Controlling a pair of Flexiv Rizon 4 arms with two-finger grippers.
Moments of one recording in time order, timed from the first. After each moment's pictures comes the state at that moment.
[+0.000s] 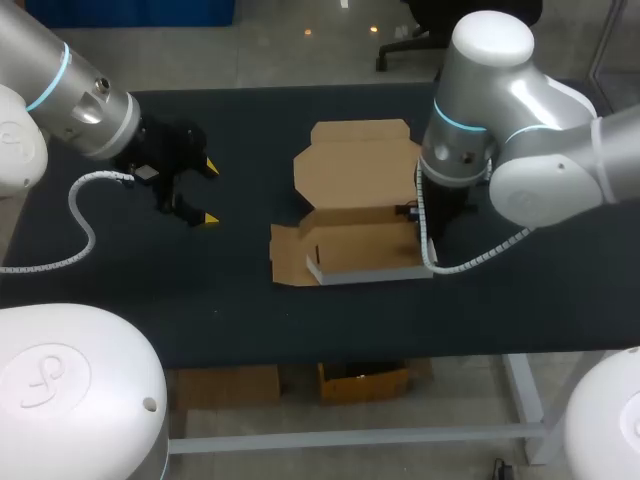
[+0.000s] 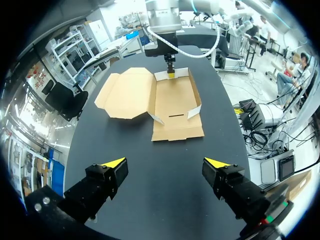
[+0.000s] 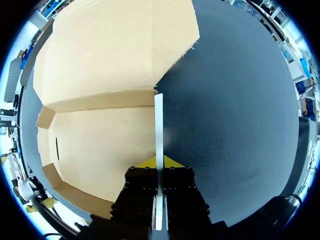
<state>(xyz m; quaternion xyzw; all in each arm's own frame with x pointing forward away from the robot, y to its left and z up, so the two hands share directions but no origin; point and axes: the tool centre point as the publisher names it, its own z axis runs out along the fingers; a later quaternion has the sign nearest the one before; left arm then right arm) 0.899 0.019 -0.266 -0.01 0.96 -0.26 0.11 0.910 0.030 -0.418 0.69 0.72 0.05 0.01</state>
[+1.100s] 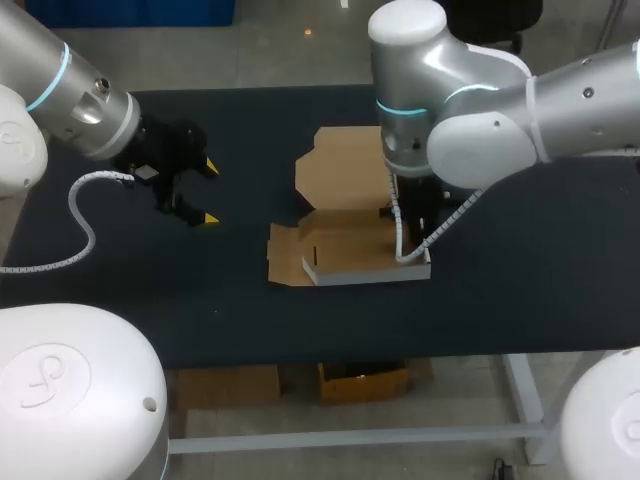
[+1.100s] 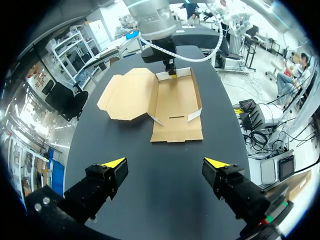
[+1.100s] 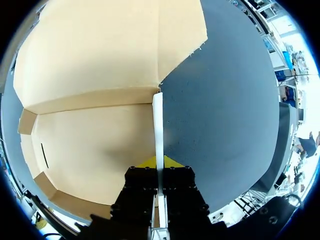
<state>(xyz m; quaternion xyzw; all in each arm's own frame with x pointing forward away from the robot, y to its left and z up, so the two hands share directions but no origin) 0.899 0.019 -0.266 -0.01 0.96 -0.26 0.11 0.897 0.033 -0.411 0.72 0.69 -0.08 0.05</state>
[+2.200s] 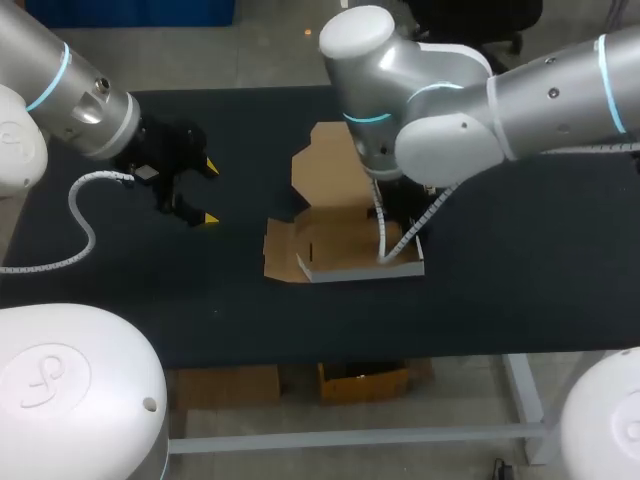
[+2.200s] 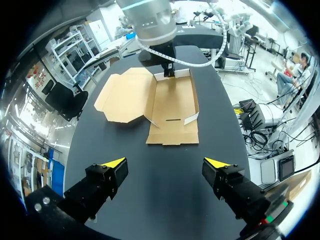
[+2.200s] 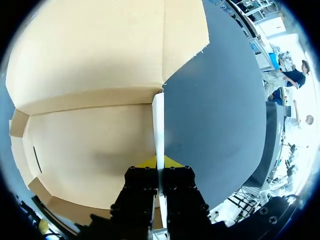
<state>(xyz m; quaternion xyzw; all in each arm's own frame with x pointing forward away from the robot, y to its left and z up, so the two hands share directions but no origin) 0.899 0.019 -0.266 -0.01 0.96 -0.26 0.11 0.903 0.042 -0.408 0.72 0.68 -0.11 0.10</state>
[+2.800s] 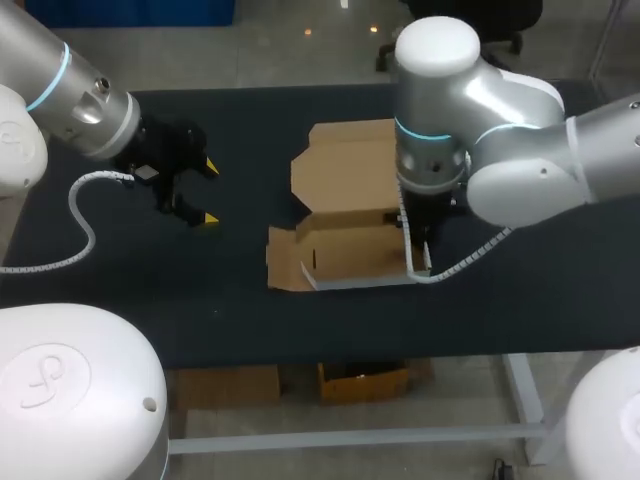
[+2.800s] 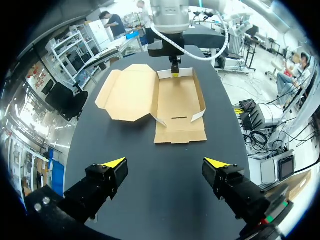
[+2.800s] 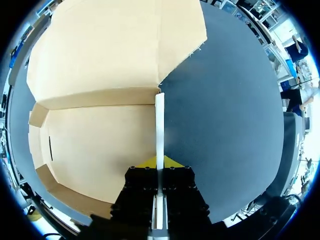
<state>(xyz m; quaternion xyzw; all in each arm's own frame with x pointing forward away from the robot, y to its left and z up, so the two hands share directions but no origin) 0.899 0.019 -0.266 -0.01 0.96 -0.26 0.11 0.893 0.036 -0.409 0.70 0.71 0.01 0.07</state>
